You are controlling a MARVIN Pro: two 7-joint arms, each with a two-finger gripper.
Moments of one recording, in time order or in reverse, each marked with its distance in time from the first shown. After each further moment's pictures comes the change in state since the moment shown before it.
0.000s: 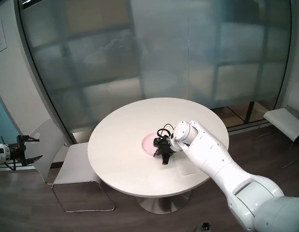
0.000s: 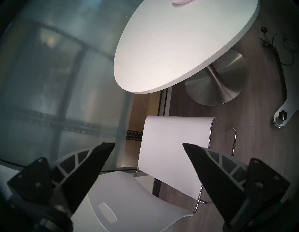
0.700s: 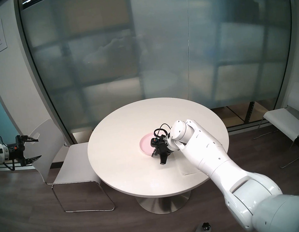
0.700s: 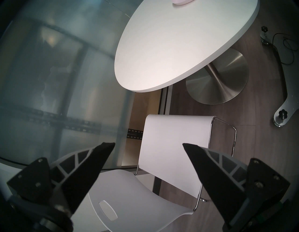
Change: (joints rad) left arm 0.000 0.007 -0.002 -0.001 0.000 0.000 0.000; right arm 0.025 -0.013 -0.027 0.018 -0.014 0.000 0.010
